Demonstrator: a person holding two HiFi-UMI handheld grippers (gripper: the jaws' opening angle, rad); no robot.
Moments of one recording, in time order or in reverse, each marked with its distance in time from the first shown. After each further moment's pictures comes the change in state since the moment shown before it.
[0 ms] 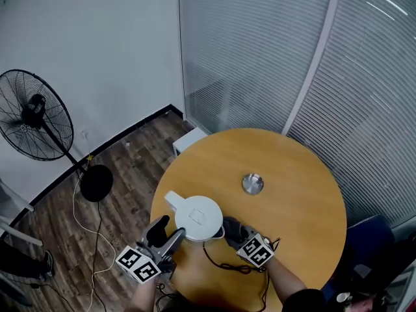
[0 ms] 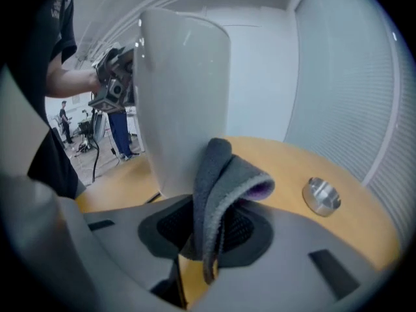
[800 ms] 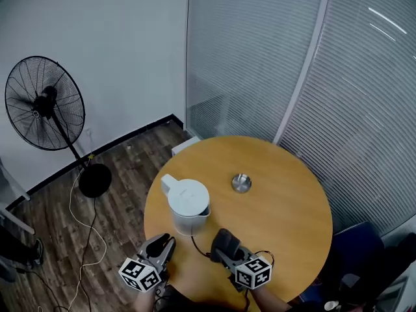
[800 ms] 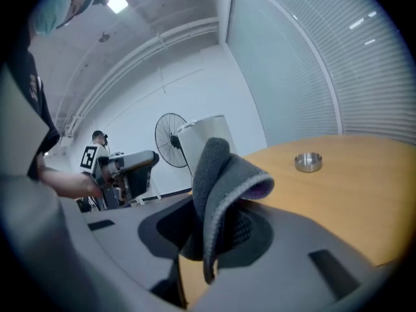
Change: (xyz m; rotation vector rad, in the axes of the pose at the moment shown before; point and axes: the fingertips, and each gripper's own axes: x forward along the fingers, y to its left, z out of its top) left arm -0.069 -0.061 -0.073 0.123 0.068 0.145; right arm -0.113 0.080 0.019 0.464 -0.371 -0.022
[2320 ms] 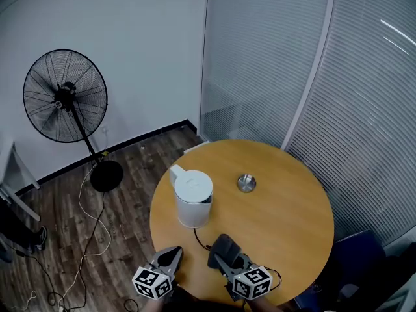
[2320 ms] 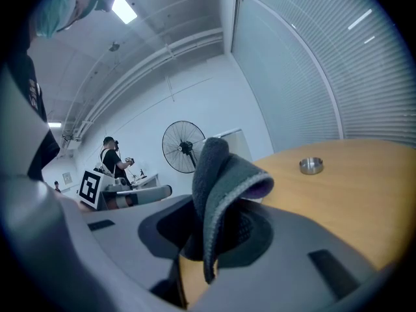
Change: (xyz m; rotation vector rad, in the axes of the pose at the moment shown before) left arm -0.040 -0.057 -0.061 0.030 0.065 0.111; right arm -0.048 0.053 -0.001 -0.013 -0.056 0.049
